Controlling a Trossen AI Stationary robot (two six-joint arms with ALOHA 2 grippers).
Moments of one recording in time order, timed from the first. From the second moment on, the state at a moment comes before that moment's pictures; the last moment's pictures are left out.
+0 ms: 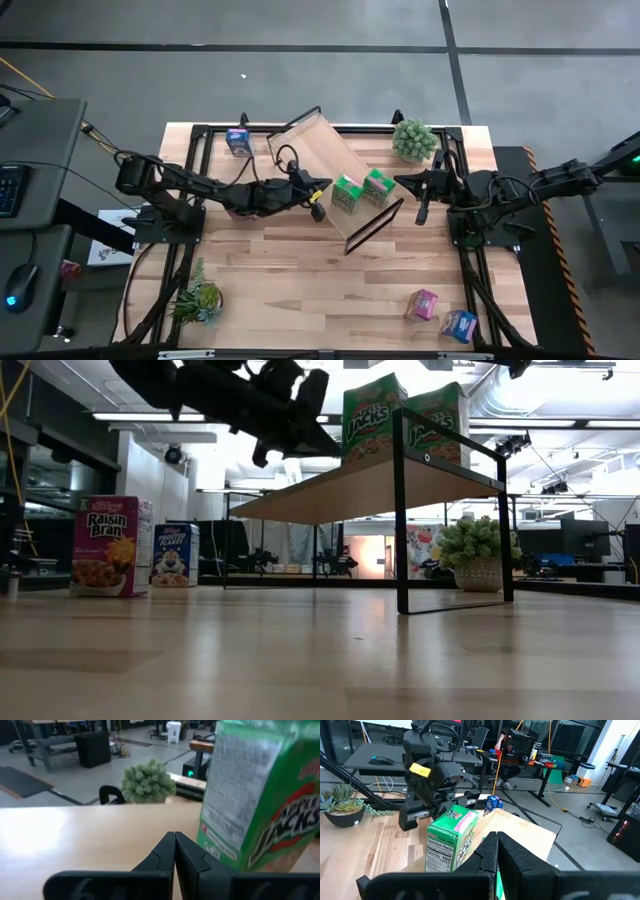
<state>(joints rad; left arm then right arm) -0.03 1.60 0.84 0.54 -0.52 -0.17 0.26 0.69 0.71 -0.15 0.59 -0.10</state>
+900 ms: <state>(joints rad) -0.03 1.73 0.96 0.59 -0.42 -0.15 0.04 0.68 0.71 -0.48 0.65 0.36</state>
